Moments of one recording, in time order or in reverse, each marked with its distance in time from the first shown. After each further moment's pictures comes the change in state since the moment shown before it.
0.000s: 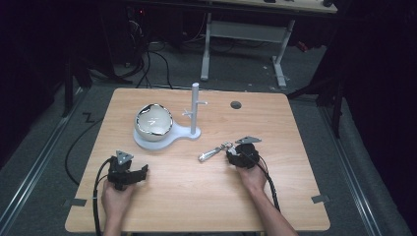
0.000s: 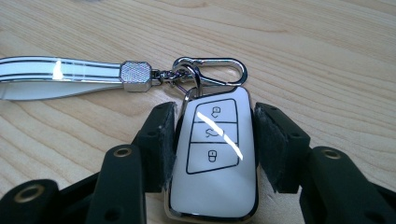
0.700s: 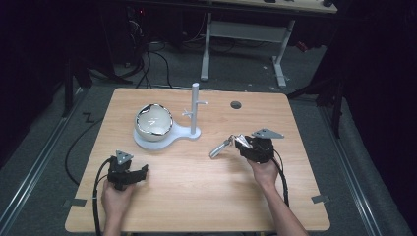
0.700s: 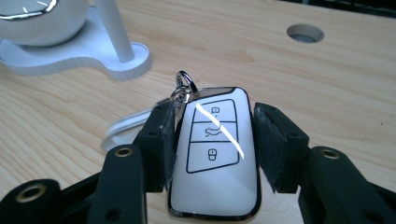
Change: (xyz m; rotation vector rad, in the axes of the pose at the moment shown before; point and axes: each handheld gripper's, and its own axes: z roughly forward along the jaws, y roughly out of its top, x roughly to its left) left arm 0.000 0.000 0.000 -0.001 -0.003 -0.003; right arm -0.023 0.021 -0.059 -0.209 0.072 0.021
